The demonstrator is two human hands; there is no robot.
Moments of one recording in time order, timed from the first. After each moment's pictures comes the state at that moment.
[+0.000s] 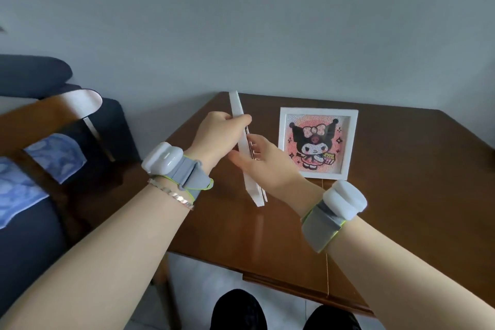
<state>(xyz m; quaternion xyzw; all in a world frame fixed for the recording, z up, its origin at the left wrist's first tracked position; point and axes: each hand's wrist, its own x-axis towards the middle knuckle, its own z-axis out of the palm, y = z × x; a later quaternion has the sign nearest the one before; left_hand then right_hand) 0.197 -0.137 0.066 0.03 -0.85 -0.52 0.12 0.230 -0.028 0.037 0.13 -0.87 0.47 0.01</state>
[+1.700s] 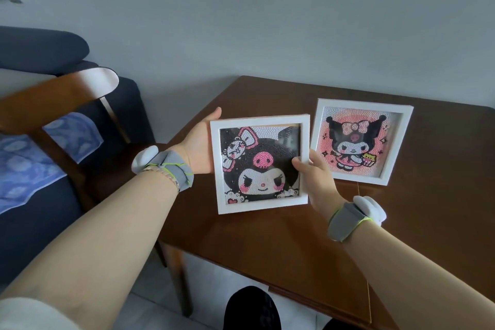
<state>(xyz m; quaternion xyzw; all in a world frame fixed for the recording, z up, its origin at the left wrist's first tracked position) 0.128 -0.244 -0.006 0.09 -0.63 -0.75 -0.19 0.154 -0.016 -0.055 -0.04 -0.68 0.74 -0.02</state>
